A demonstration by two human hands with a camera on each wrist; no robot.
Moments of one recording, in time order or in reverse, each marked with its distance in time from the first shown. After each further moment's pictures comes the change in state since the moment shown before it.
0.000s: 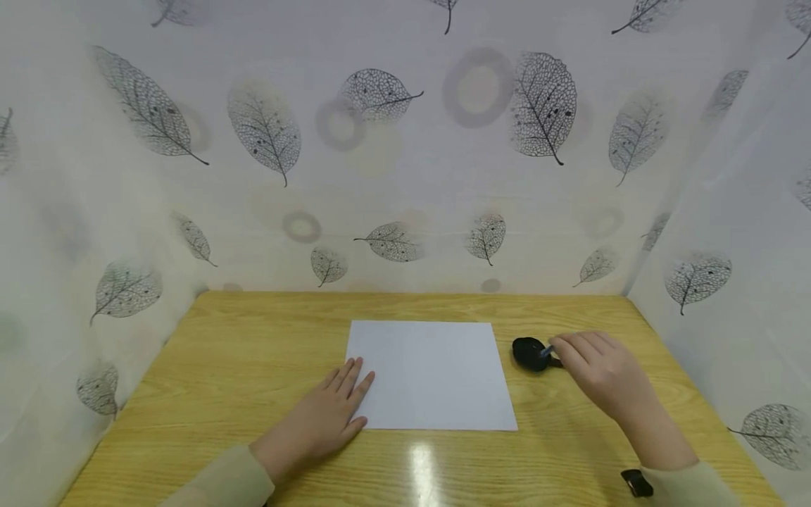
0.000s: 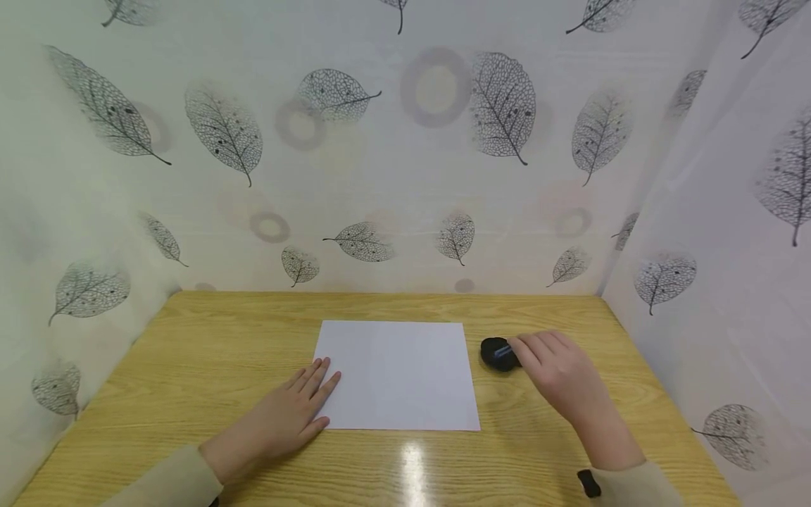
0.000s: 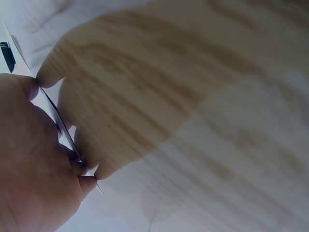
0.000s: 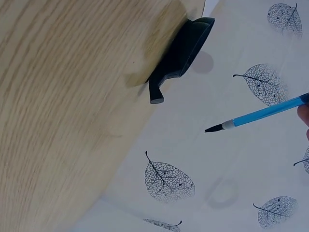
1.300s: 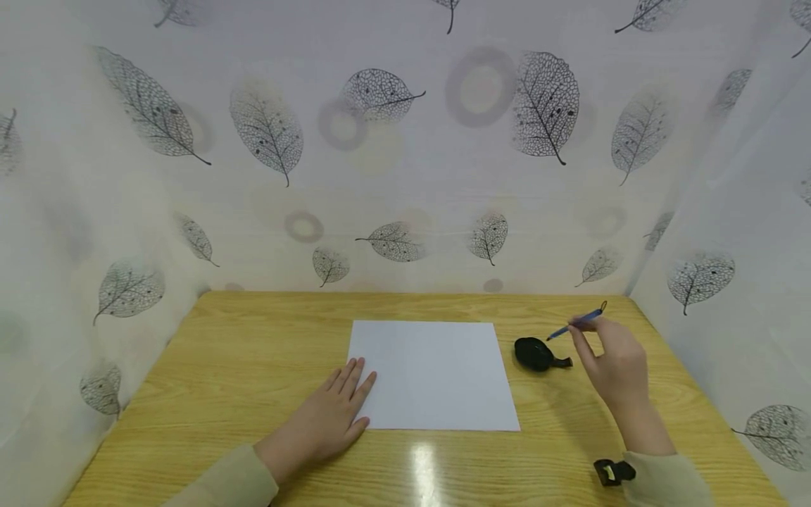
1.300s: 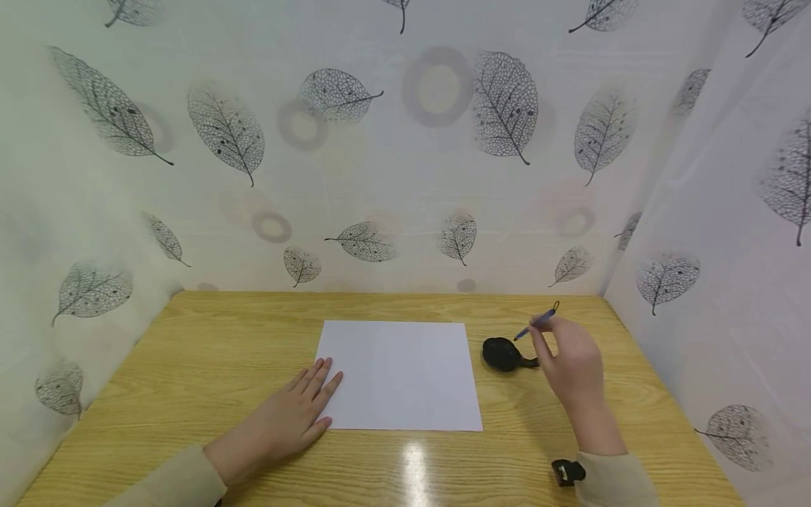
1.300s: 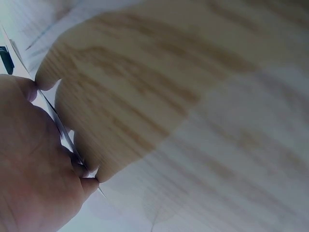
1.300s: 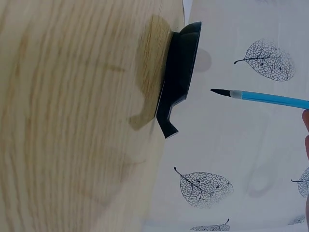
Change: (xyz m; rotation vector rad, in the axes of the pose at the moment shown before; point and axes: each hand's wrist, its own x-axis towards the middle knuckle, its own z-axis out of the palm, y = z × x) left_hand -0.002 0.005 -0.003 0.007 -0.021 -0.013; right_hand -0.016 0.005 0.018 0.047 0.082 0.550
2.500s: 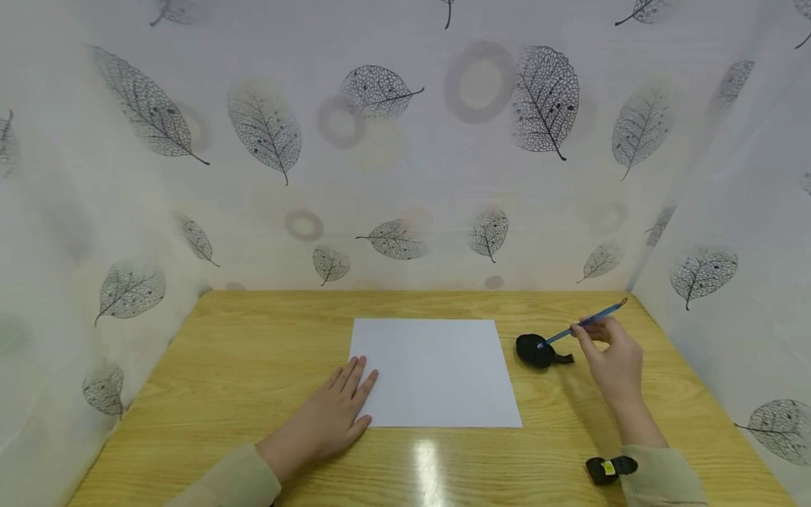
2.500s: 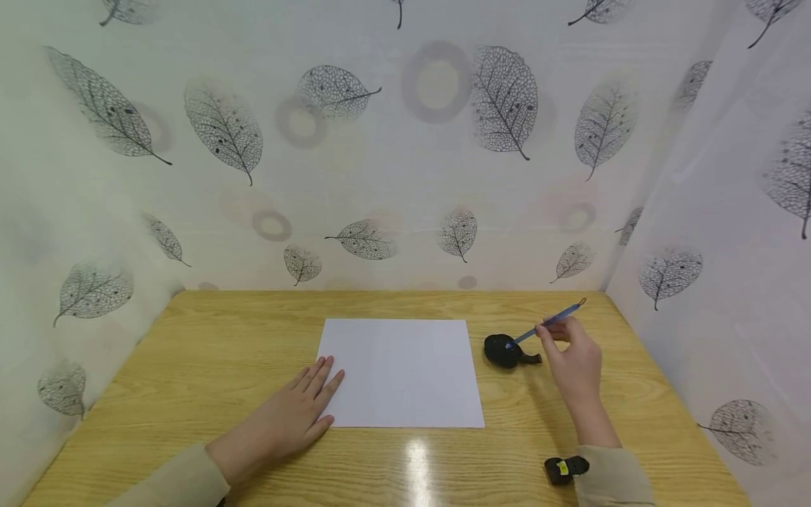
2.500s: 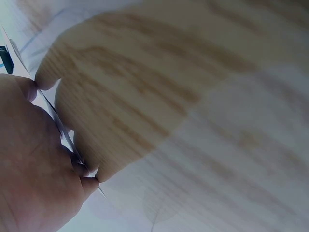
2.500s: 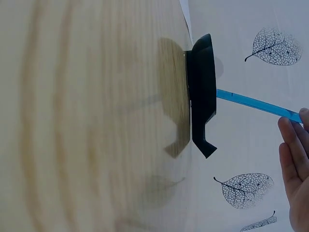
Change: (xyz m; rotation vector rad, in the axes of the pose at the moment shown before) left_hand 0.002 0.000 -0.001 0.001 -0.011 -0.006; right_hand -0.026 0.015 0.018 0.225 -0.065 0.474
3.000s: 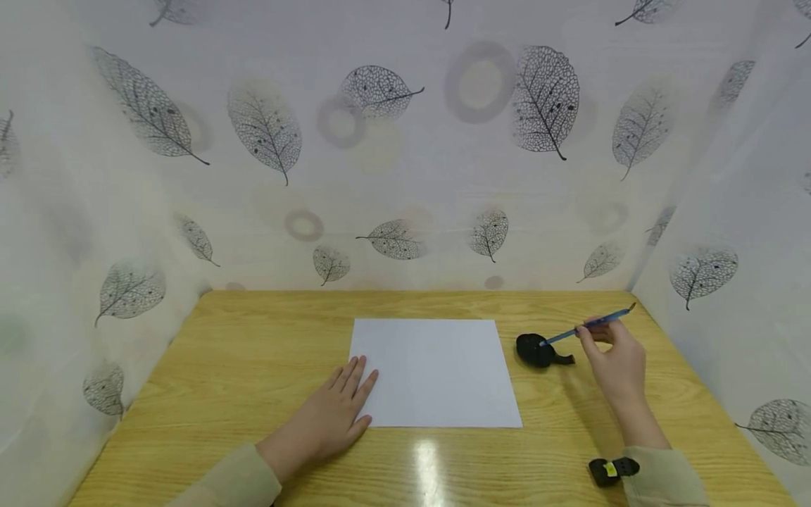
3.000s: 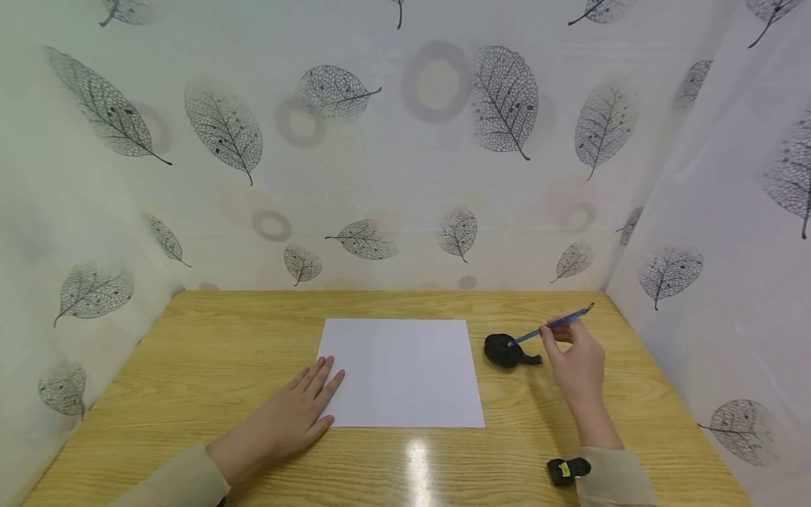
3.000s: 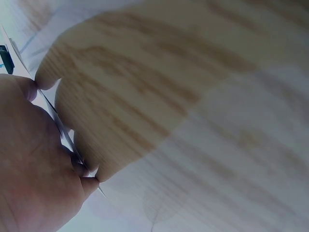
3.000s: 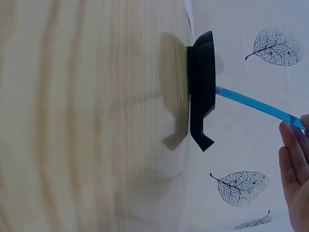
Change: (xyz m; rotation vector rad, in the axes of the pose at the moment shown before) left_hand 0.000 0.000 0.002 -0.001 0.003 -0.004; right_hand -0.003 -0.001 -0.005 -0.097 -0.057 0.099
